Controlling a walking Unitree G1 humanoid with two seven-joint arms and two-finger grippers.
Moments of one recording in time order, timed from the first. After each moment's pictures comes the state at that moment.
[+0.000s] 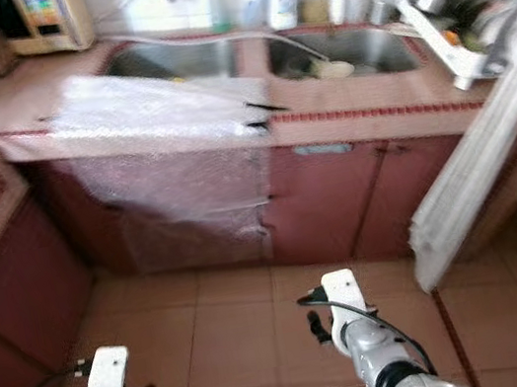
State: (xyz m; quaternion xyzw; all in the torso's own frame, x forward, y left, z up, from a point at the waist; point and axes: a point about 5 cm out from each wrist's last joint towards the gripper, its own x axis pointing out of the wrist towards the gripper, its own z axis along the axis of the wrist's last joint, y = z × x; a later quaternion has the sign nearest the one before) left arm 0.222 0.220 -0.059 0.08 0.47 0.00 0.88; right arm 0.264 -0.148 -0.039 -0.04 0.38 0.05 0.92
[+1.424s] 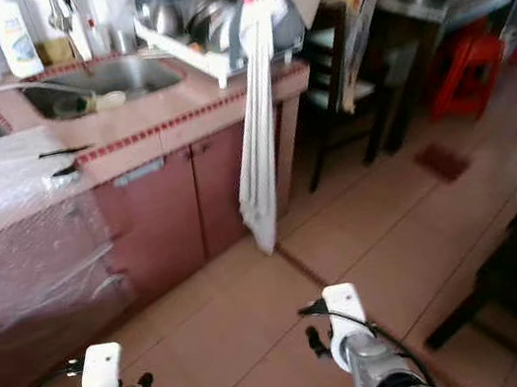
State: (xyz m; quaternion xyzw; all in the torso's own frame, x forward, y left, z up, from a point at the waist) left arm 0.225 0.222 -0.056 0.05 0.43 0.03 0.90; right arm 0.251 -0.153 -0.049 0.02 0.41 0.01 0.91
